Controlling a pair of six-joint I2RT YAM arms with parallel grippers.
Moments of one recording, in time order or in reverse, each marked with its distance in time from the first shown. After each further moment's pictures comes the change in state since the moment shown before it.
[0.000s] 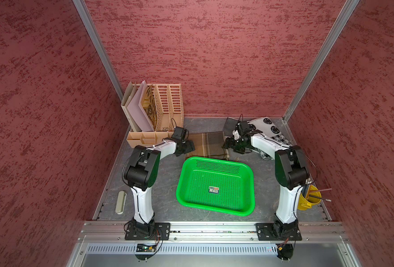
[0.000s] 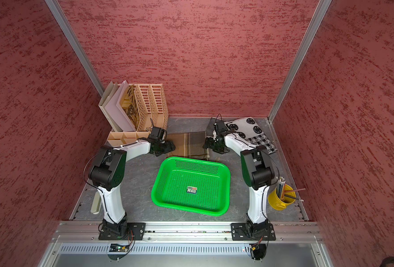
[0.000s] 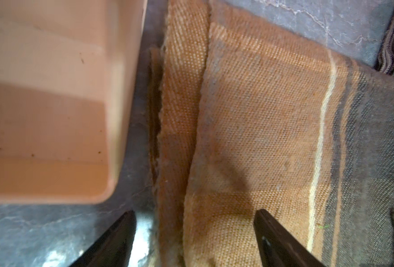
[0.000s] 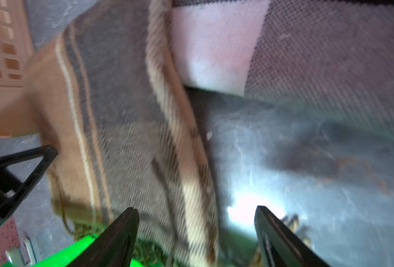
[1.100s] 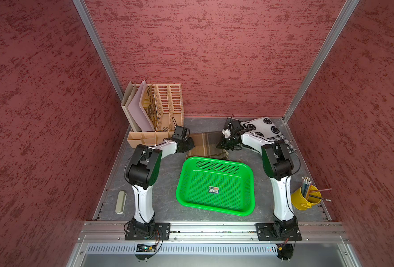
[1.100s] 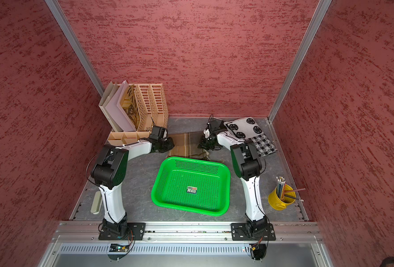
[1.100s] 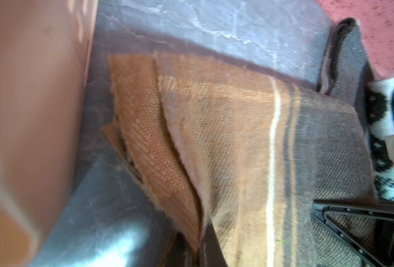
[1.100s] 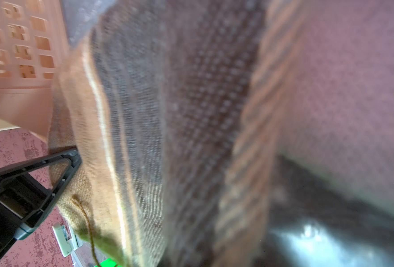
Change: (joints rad) left arm -0.006 0.014 0.008 0.138 0.090 -0.045; right arm 0.039 0.180 0.160 0.082 -0.190 0.037
